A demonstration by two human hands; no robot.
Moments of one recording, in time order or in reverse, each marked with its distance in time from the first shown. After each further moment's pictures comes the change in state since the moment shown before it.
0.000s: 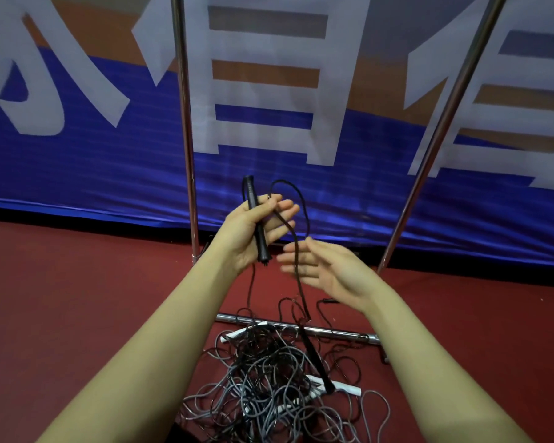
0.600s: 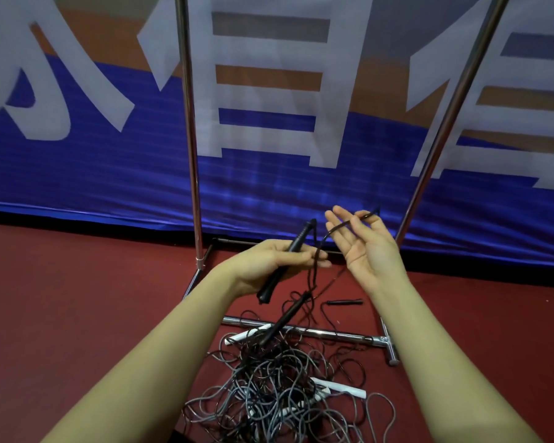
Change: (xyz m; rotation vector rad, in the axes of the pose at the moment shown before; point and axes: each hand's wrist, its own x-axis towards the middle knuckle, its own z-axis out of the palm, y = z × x) left_hand -0.016 -0.020 -0.008 0.588 -0.382 -0.315; right_hand 0.001 -0.018 -0.012 0.637 0.326 -0.434
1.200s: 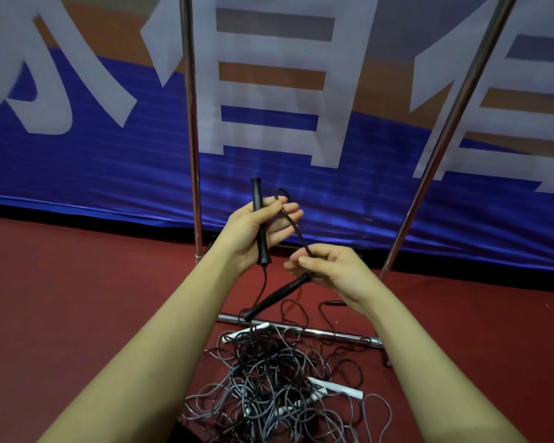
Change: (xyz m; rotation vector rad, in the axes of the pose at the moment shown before) left_hand 0.003 0.026 -0.010 -0.486 0.380 0.285; right_hand -0.013 0.024 -0.005 -0.874 -0.328 0.257
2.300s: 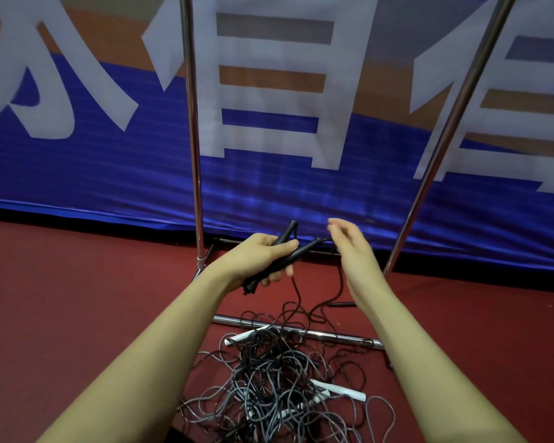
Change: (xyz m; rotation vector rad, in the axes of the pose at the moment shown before) left_hand -0.010 -0.014 -0.017 0.822 -0.233 -0.151; right_hand 0.016 0.005 -0.006 0.036 0.486 -0.158
